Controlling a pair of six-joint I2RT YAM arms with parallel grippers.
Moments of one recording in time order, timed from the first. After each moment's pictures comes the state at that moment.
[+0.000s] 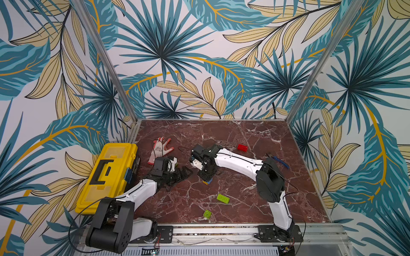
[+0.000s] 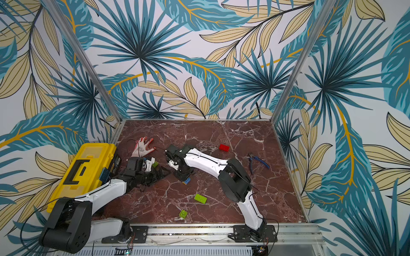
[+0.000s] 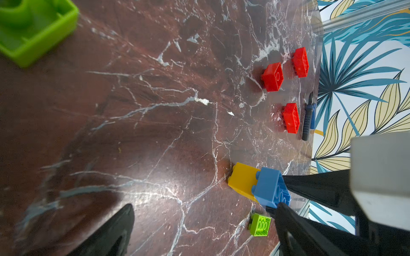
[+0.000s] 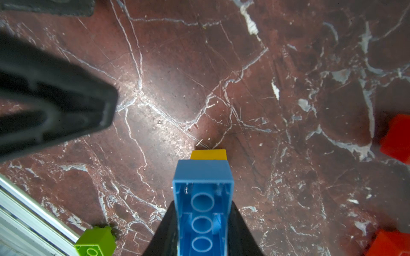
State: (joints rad) left arm -0.17 1.27 0.49 -0.09 0.57 -0.66; right arm 0.89 2.12 1.78 -1.10 -0.02 0.01
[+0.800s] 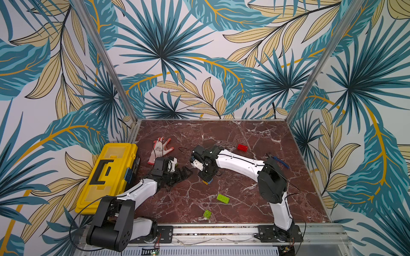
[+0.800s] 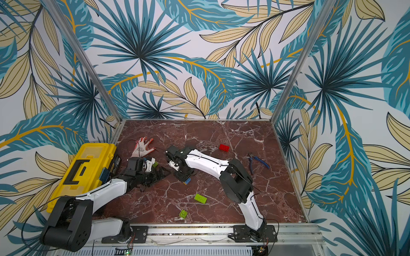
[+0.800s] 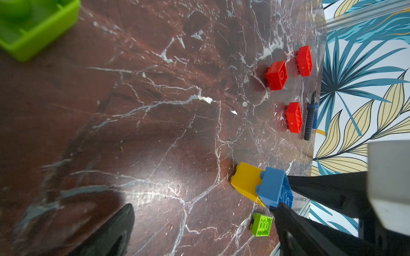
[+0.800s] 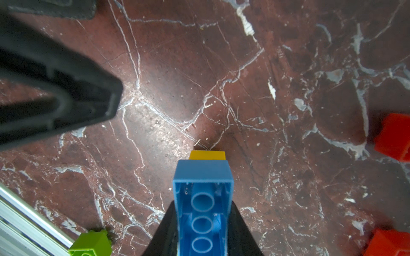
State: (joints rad) left arm -0.17 1.29 0.49 -0.09 0.57 -0.66; right arm 0.89 2.09 1.73 -1.05 0.00 0.01
